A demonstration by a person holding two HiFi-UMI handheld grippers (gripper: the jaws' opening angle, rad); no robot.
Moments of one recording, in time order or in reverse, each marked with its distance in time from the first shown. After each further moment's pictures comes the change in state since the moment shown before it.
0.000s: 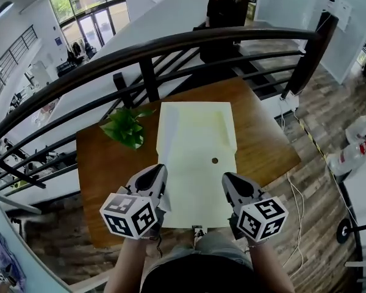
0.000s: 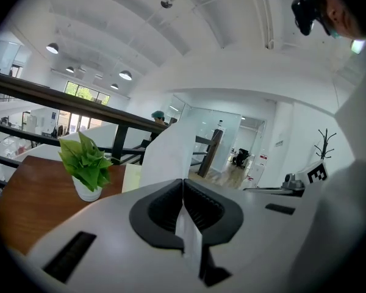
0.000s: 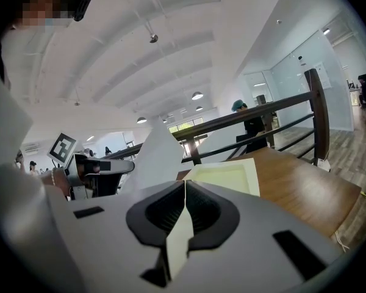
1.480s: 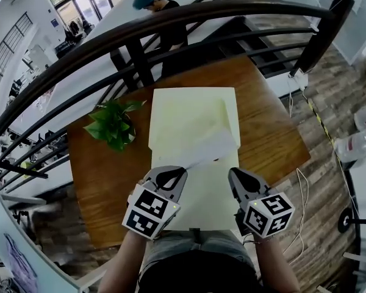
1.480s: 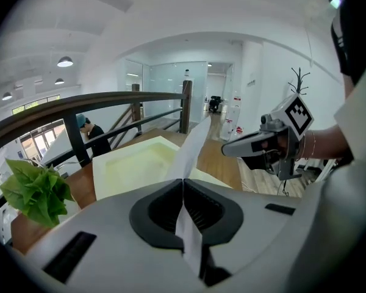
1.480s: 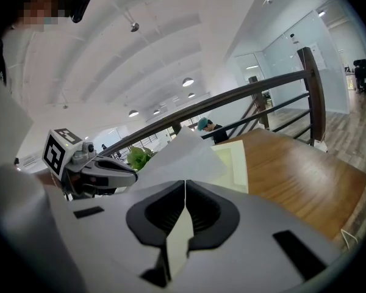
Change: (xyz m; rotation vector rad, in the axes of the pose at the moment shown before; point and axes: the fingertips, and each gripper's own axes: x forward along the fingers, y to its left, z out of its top) left arm 0.084 -0.025 -0.061 0.418 0.417 -0.151; right arm 0.037 -0.063 -0.023 0.101 0.134 -0.015
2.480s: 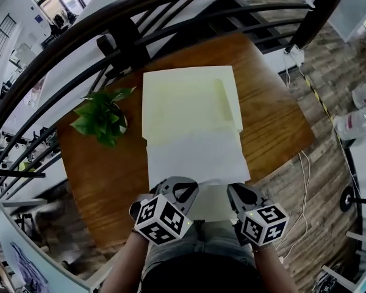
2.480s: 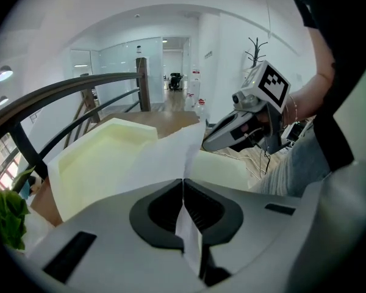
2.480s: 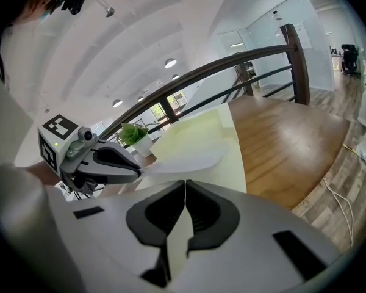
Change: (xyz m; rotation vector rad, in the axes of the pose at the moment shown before) left arm 0.023 -0.062 -0.070 0.314 0.206 -0.272; right arm -0.014 0.003 -0.102 0.138 0.176 -0.084
